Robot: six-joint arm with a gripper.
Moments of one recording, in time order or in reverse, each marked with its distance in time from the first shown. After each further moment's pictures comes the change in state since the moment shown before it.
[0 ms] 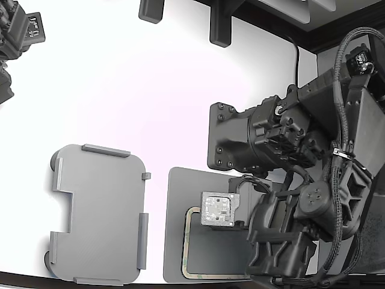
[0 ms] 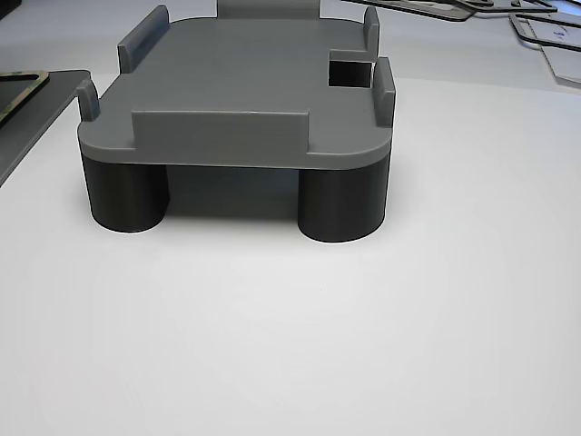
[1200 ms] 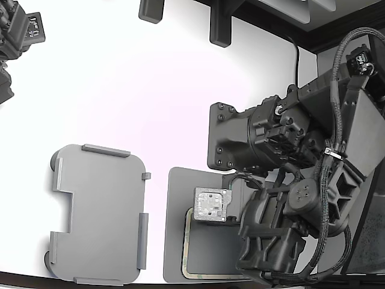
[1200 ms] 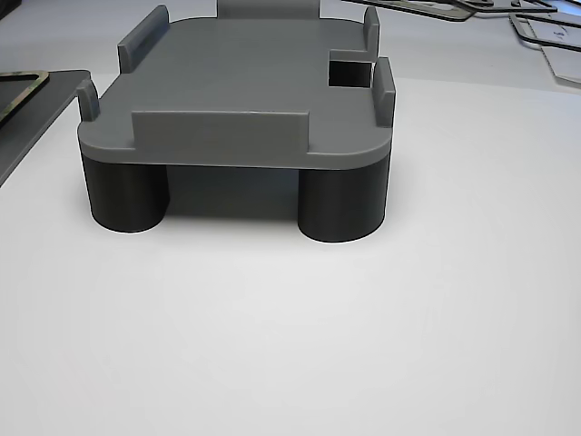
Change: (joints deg) arm -0.4 -0.4 5.7 -5.2 0.0 0.0
